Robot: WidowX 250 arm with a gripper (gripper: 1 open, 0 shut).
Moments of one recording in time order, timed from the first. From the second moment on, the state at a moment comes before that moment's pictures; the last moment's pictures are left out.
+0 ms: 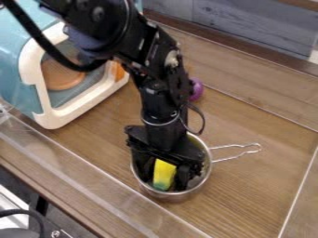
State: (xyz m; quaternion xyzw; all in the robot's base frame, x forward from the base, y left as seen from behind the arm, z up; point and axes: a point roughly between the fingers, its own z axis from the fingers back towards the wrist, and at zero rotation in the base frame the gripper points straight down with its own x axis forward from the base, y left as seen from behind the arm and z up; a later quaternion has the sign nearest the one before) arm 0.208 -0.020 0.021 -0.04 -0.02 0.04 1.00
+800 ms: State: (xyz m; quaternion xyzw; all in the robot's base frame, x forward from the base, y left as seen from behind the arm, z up) arm 0.198 -0.054 0.035 -0.03 -0.01 0.02 1.00
